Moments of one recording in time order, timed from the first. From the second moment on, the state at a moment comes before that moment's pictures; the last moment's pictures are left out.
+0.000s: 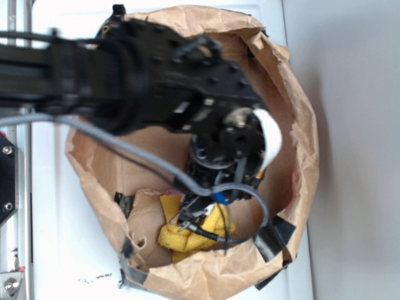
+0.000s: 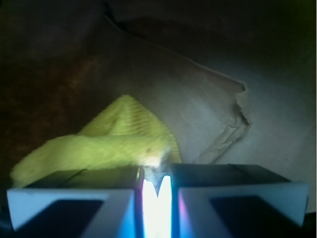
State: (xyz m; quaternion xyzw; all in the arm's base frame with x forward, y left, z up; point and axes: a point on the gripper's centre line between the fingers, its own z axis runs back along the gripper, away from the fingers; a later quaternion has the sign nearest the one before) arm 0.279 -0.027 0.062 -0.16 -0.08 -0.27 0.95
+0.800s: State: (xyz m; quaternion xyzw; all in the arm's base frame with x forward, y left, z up) arm 0.257 -0.002 0.112 -0.18 -0.12 -0.24 0.95
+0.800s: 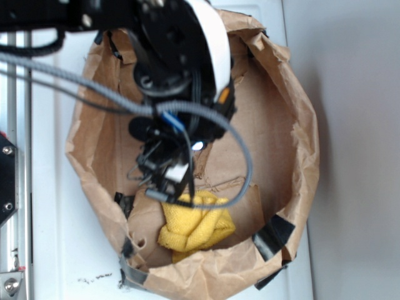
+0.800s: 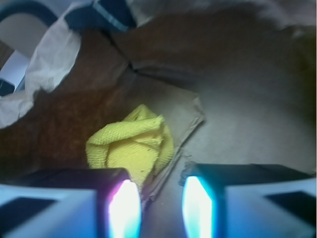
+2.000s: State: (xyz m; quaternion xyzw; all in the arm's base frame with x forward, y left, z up) arm 0.315 -0.028 0.079 -0.15 -0.07 -0.31 0.93
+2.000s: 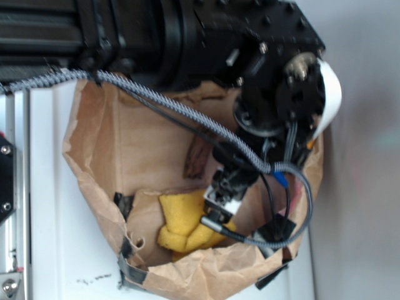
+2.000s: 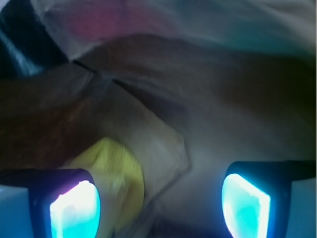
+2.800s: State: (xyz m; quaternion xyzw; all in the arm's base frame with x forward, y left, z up) arm 0.327 -0.036 0.076 -0.20 0.01 -0.38 0.90
